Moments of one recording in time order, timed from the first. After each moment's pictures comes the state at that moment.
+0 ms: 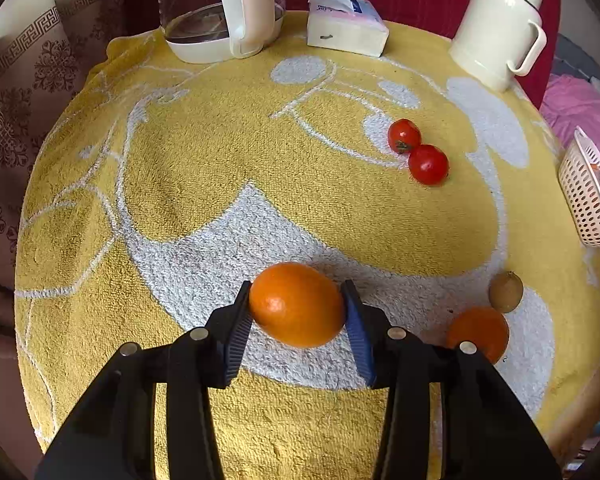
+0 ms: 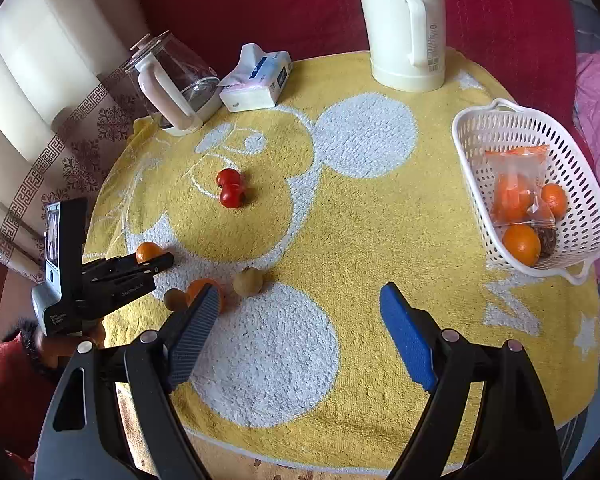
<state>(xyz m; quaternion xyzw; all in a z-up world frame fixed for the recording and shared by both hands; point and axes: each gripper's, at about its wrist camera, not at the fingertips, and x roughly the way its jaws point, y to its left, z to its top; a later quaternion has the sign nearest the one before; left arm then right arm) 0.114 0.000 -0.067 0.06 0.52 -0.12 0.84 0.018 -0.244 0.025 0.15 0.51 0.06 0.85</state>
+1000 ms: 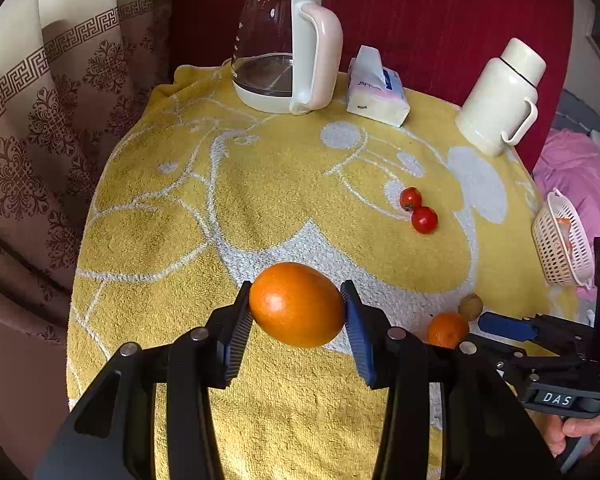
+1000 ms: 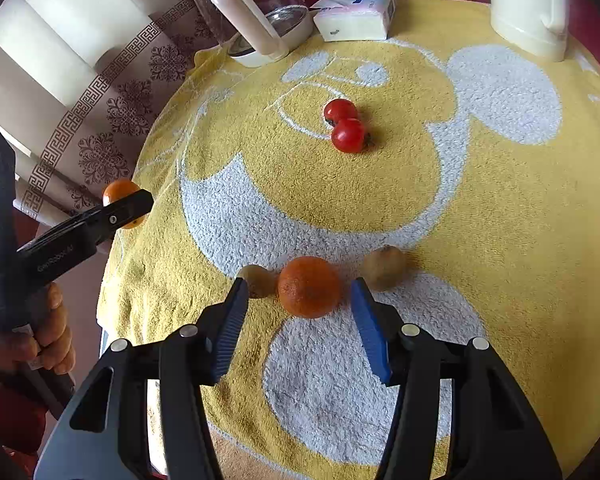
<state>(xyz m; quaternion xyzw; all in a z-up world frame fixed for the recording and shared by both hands) 0.077 0.054 -0.001 0.00 0.47 -0.09 0.88 0.057 -0.151 -0.021 0.14 0.56 0.18 0.80</state>
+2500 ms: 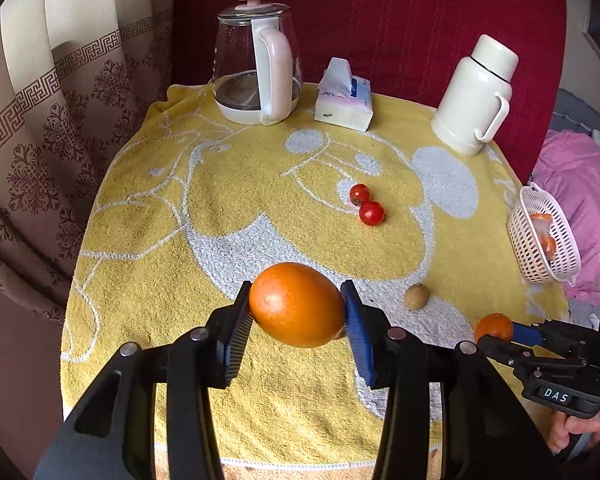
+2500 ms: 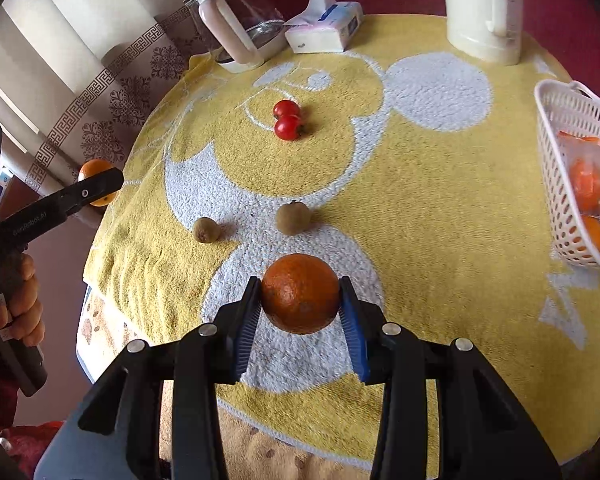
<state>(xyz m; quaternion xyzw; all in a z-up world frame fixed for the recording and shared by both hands) 0.029 -0.008 0.026 0.00 0.45 -0.07 0.89 0.001 -0.240 0.002 0.12 0.54 0.18 0.81</state>
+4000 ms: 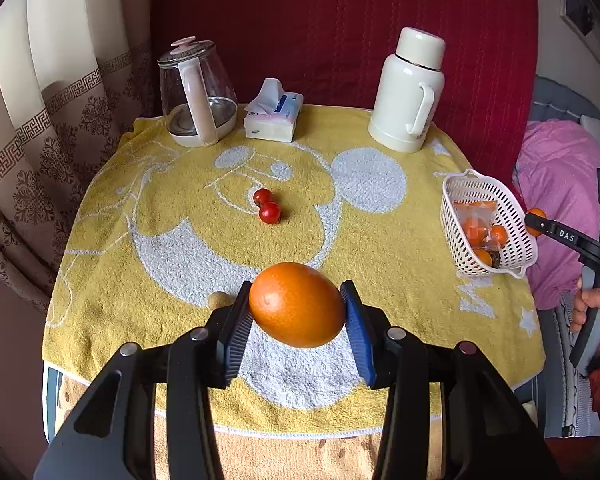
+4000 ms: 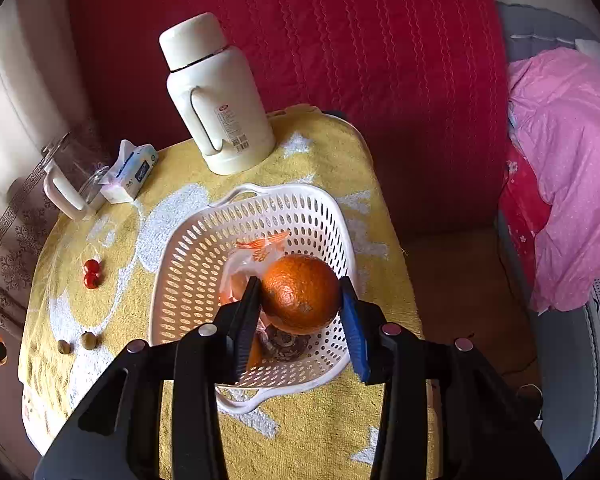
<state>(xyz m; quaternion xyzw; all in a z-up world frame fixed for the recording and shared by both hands) -0.031 -0.126 0.059 0.03 0.43 -0.07 0.90 0.019 -0.498 0.021 0.15 0.44 -0.03 0.89</state>
